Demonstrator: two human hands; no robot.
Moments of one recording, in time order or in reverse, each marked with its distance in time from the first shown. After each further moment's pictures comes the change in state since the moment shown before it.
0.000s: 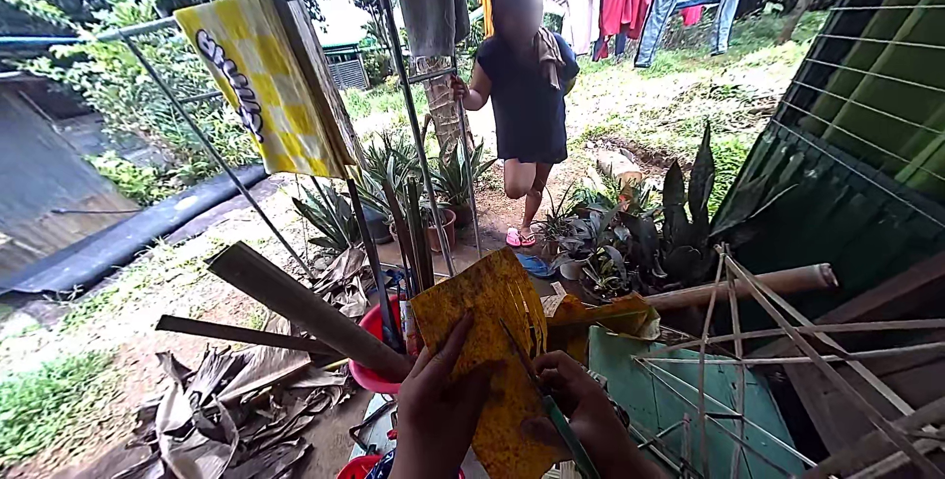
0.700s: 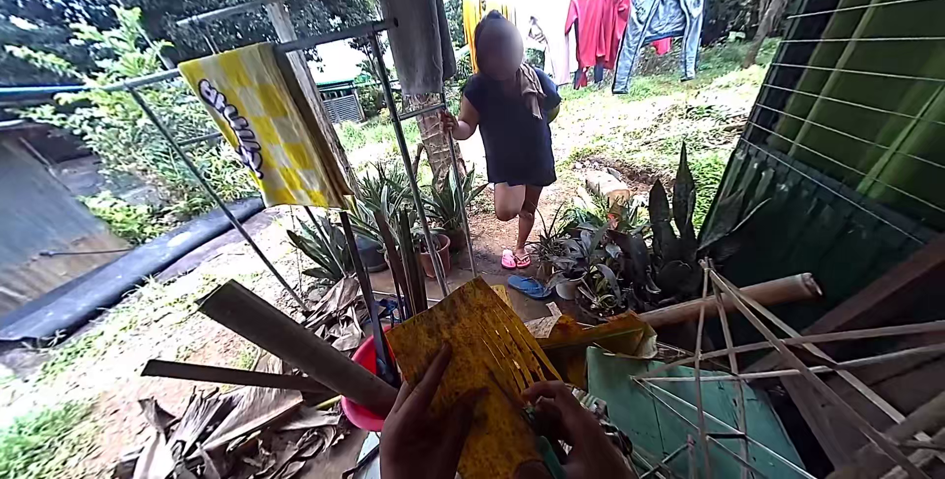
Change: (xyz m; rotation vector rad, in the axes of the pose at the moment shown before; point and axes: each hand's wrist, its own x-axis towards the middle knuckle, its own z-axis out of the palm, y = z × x) left_hand -0.001 0.004 -0.002 0.016 0.043 -0.037; right_hand -0.007 0.006 -0.007 -0.159 -0.019 -0.096
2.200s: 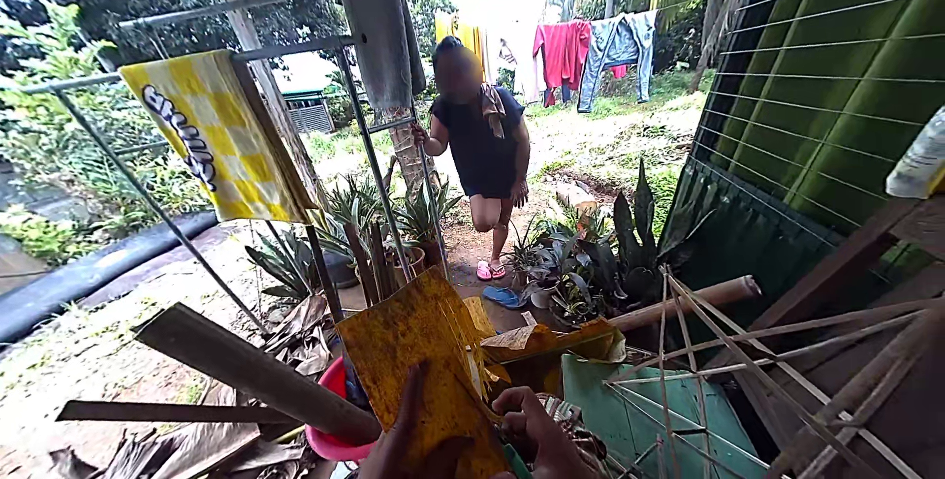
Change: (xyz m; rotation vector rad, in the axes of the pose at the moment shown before) left_hand -0.008 0.002 -0.011 0.075 -0.238 0.080; right_hand 0.005 -0.007 0.006 0.153 -0.068 0.159
